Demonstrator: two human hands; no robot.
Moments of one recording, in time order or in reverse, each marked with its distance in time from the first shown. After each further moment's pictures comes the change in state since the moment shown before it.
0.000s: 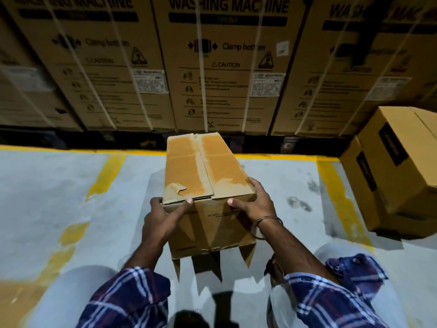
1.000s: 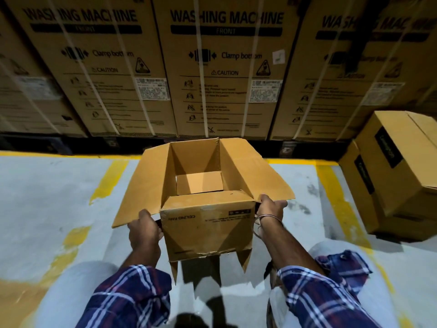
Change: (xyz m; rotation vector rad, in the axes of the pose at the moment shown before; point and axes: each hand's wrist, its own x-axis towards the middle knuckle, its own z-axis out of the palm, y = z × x) left_hand 0.012 -0.030 -0.003 -0.569 0.301 -0.413; right_hand 0.008 0.012 -0.007 0.402 0.432 0.441
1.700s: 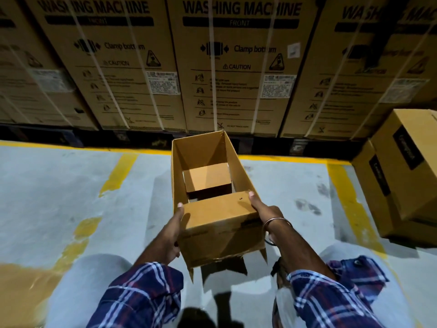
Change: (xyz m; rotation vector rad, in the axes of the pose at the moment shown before) left_hand -0.021 -0.010 0.001 0.194 -0.563 -0.281; right_hand -0.012 0.007 -0.006 -0.381 -0.374 0.069
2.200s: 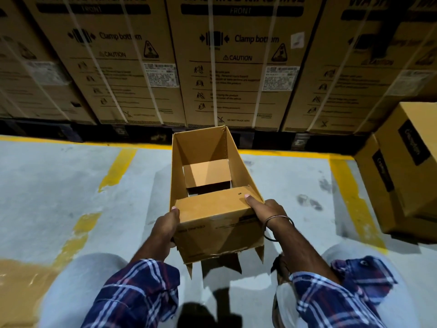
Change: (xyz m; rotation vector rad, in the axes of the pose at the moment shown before) left_hand 0.027 0.004 -0.004 0.114 0.241 0.024; right_hand 0.012 -0.004 -0.001 -0.457 0.046 -0.161
